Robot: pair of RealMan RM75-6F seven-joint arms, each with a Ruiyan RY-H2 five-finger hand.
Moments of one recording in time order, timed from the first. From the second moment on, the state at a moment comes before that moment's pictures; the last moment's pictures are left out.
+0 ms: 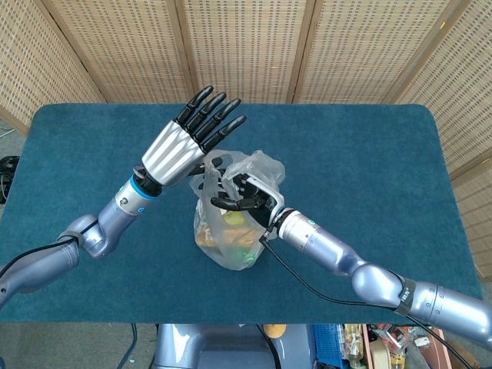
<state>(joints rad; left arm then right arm) -1.06 -1.51 -0.25 -1.04 1.66 1.46 0.00 0.81 -1.35 0.78 -1.80 -0.61 0.28 0.91</state>
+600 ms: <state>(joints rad) -1.06 -1.51 -0.27 -1.07 1.64 1.44 0.02 0.85 -1.37 0.75 -1.80 -0.59 0.31 0.90</state>
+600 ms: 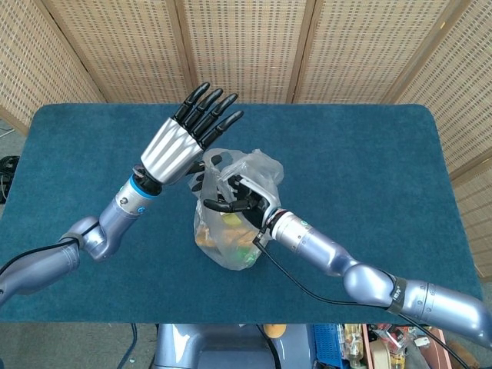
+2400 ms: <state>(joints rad) -1.12 -1.58 -0.30 -1.10 1.58 1.33 0.11 0.85 -1.37 0.77 -1.78 -0.59 0.25 0.91</state>
